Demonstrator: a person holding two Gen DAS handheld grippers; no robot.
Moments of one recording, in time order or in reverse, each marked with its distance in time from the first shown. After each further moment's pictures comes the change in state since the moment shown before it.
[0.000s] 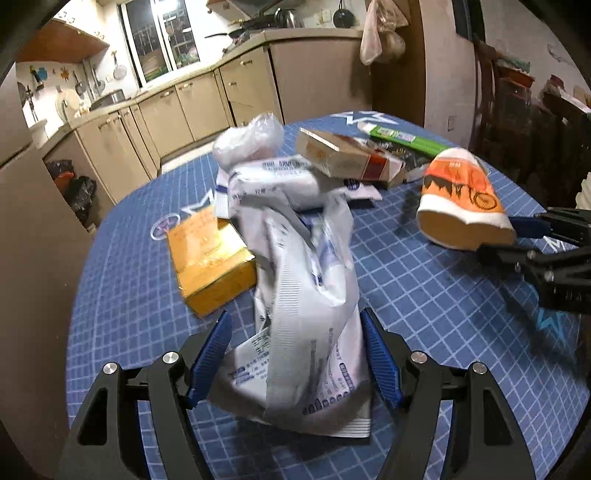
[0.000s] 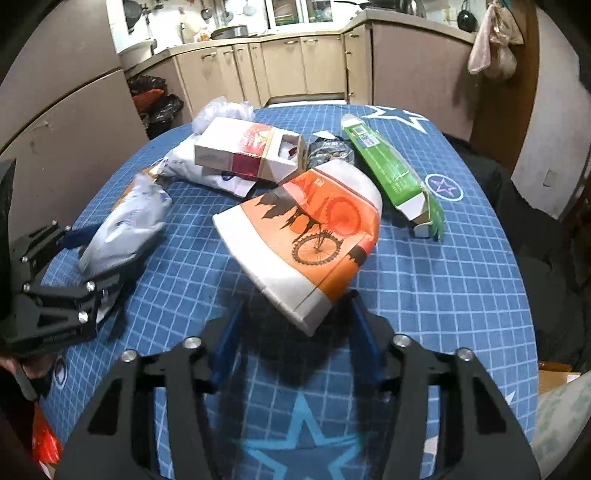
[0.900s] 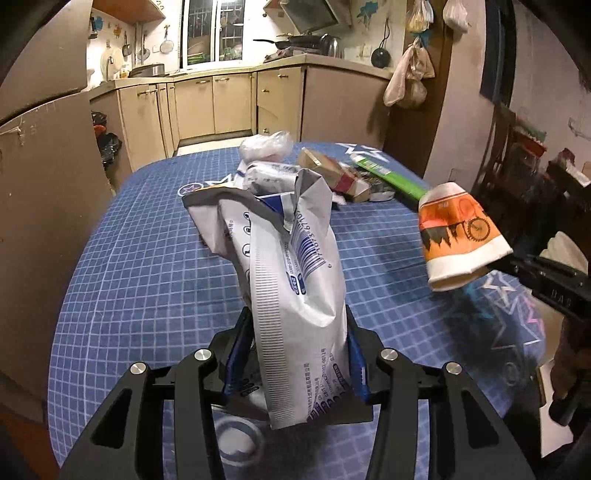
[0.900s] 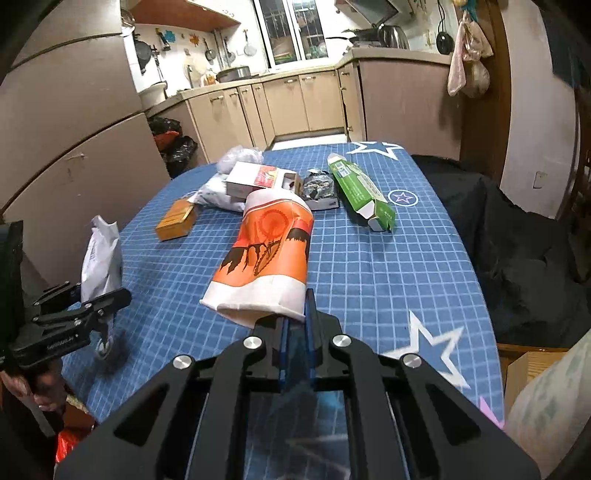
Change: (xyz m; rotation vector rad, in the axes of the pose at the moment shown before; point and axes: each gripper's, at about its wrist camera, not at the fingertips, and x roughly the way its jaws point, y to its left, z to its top) left arm -0.093 -0.021 -0.050 -0.240 -0.090 -0.057; right arm -0.095 -0.014 -0.047 0.028 -0.168 0.067
